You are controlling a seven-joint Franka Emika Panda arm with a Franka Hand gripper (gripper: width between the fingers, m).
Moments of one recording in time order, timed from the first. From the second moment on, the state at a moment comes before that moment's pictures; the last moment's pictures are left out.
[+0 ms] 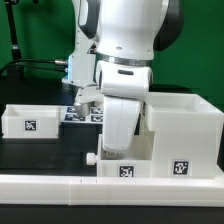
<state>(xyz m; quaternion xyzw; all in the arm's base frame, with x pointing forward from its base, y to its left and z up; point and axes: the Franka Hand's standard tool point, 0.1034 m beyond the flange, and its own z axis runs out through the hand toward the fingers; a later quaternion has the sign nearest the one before) 0.535 0.010 0.010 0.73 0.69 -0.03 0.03</state>
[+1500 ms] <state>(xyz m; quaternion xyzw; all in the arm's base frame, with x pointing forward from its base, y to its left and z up) 0.546 0.005 0.055 0.71 0.70 -0.05 0.05</state>
